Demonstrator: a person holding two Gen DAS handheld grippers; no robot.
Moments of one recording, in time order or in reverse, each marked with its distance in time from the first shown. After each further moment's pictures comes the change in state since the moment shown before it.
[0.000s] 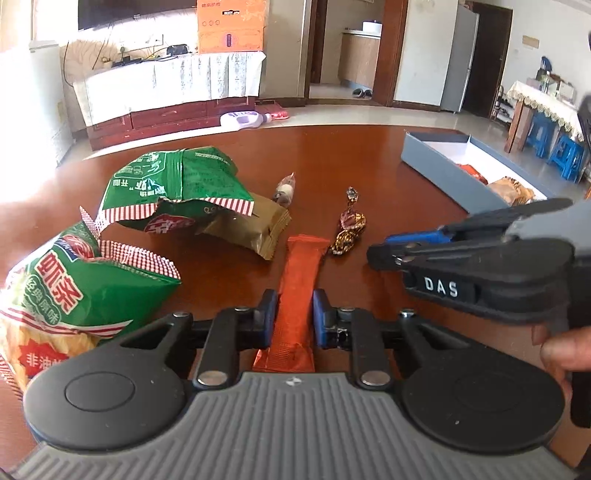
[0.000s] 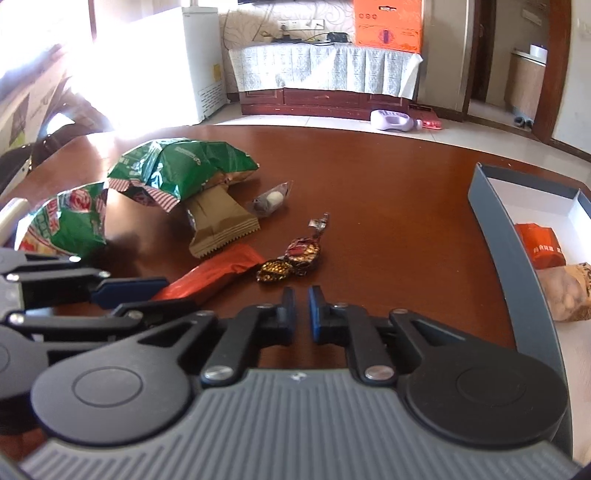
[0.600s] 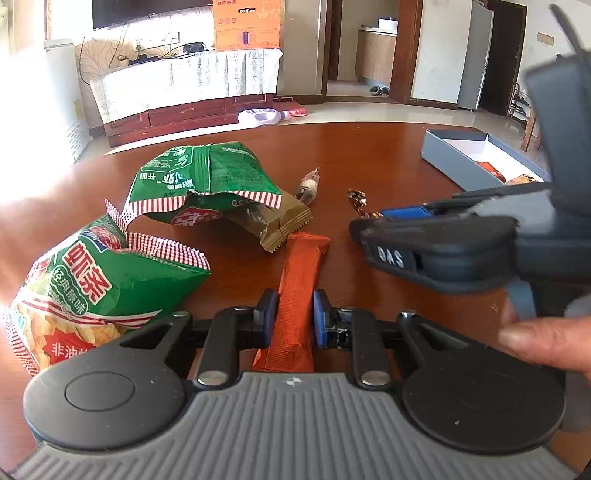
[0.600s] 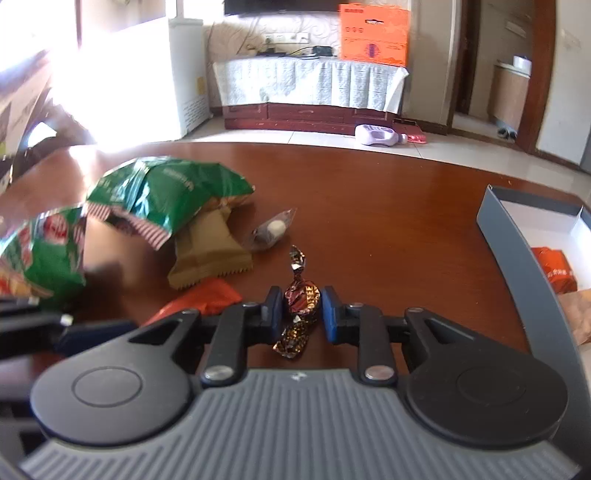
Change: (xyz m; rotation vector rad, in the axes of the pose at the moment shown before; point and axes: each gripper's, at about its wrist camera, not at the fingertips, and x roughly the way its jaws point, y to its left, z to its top) left arm -0.014 0.009 -0.007 -0.012 0.007 0.046; right arm 0.021 0.020 0.011 -0.018 -0.048 -0.060
